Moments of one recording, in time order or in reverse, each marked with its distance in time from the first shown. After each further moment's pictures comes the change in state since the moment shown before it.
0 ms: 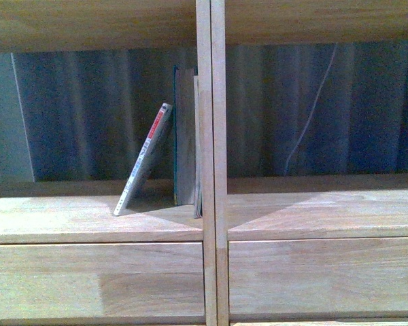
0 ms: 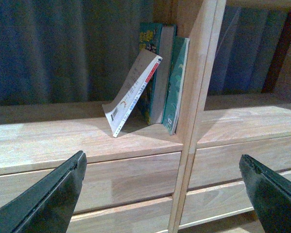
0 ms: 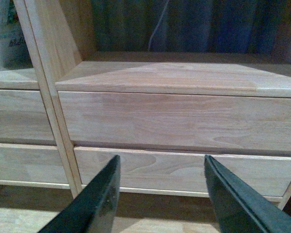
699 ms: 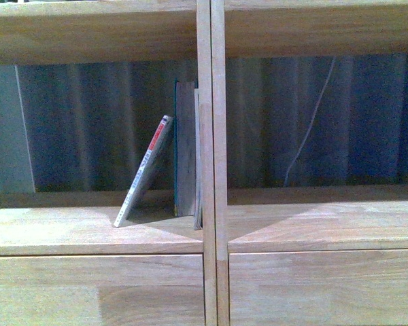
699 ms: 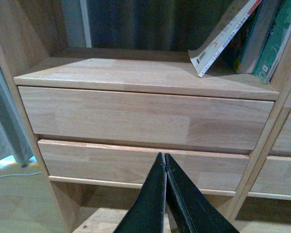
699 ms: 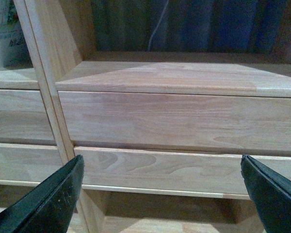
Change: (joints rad) left arm 0.050 -0.441 -0.274 -0.295 -0.324 0.045; right arm 0.000 0.000 0.000 0.000 0.000 0.000
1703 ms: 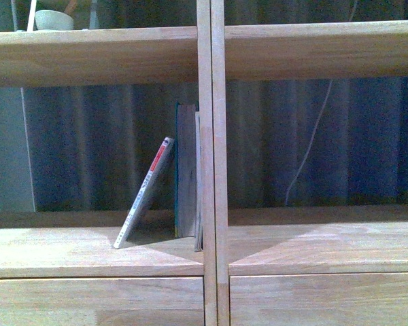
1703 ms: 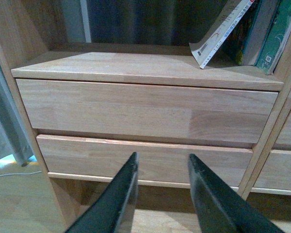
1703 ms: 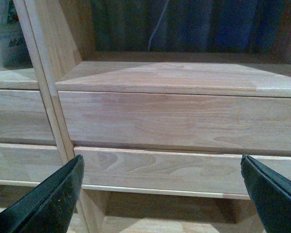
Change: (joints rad) left arm -0.001 -0.074 -0.080 0.012 0.000 0.002; right arm 0.000 0.000 0.000 0.000 0.000 0.000
